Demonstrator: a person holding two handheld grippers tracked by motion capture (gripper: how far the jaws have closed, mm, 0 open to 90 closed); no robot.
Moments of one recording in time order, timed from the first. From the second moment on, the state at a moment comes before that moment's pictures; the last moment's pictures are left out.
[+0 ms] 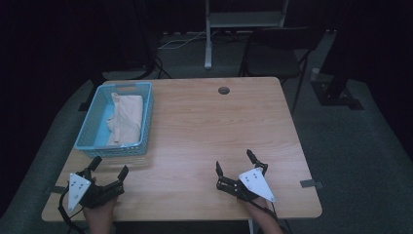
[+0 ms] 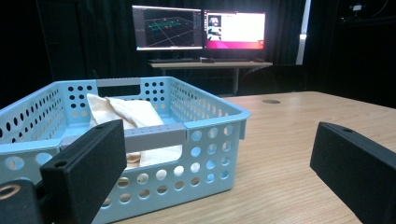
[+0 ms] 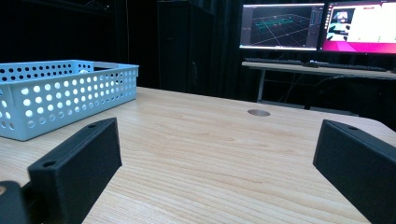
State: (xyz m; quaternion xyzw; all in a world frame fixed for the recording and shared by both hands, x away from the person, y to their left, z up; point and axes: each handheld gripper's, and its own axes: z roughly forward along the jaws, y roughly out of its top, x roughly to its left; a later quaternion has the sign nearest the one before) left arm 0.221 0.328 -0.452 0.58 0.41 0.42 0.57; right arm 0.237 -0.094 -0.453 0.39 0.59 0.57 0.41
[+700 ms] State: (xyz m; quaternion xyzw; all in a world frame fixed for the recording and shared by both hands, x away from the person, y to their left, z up) left arm 0.219 0.330 -0.452 0.58 0.41 0.42 0.57; right arm 0.237 -0.094 -0.453 0.40 0.59 0.57 0.41
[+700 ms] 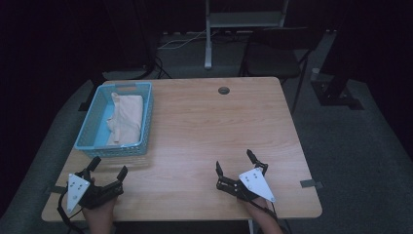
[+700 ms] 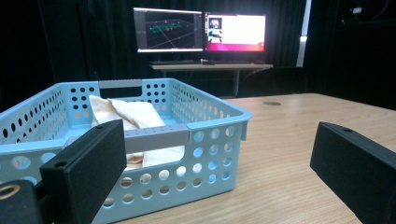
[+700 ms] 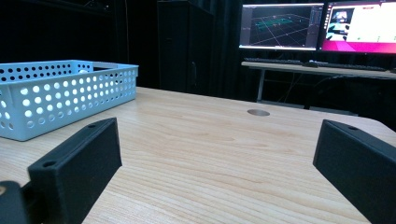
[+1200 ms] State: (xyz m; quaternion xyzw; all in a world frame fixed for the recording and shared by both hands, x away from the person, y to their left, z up) left arm 0.220 0.335 -0.446 0.57 0.44 0.40 0.56; right arm 0.237 -0.094 -0.453 0.40 0.59 0.57 0.41
